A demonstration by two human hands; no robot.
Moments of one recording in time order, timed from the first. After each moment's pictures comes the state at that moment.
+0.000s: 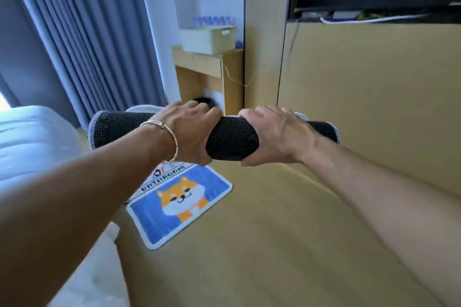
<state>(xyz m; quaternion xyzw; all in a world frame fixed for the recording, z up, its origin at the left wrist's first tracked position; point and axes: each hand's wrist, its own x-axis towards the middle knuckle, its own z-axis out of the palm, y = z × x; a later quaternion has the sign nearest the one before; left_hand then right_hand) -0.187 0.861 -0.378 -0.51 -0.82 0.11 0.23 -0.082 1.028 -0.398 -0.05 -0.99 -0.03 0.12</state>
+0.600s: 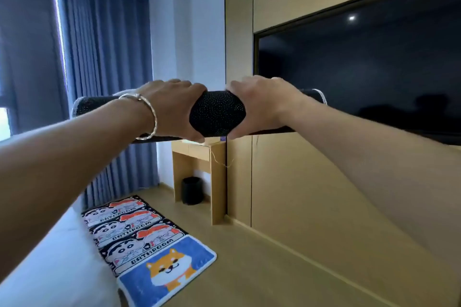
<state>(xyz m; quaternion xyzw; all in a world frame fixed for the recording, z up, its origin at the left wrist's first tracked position) 0.101 0.656 -0.122 -0.47 -0.79 0.05 0.39 0.208 0.828 -0.118 -0.04 -0.93 -0.22 0.29</state>
